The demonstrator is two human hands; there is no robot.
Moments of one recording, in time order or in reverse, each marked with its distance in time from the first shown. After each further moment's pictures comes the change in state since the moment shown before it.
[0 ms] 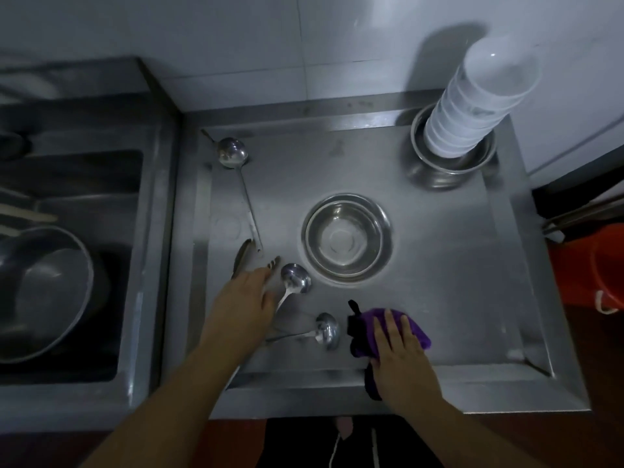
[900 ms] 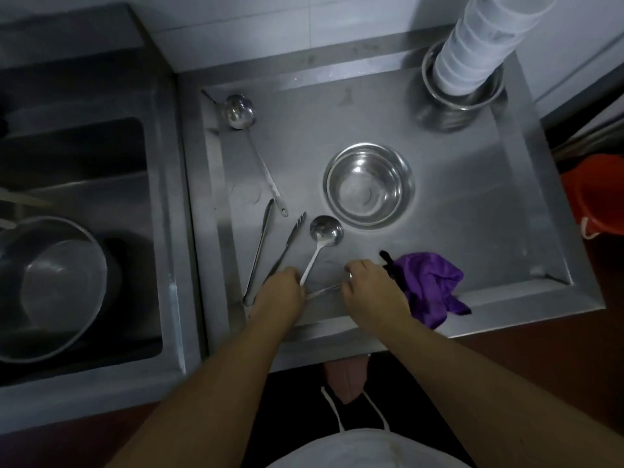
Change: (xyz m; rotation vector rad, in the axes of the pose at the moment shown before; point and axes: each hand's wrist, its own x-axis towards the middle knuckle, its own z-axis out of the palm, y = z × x) left_hand -0.009 -0.077 0.065 -0.013 -0.303 -0.101; right_hand 0.020 -0.152 -0.060 0.396 0.101 0.154
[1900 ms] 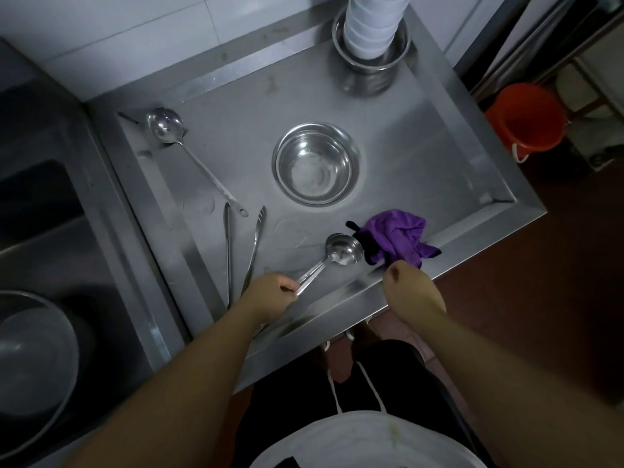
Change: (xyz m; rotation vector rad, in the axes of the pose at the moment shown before) left_hand 0.016 -0.019 0.000 -0.003 -0.354 0.207; right_hand -0.078 0.066 0.015 0.363 0.031 0.687
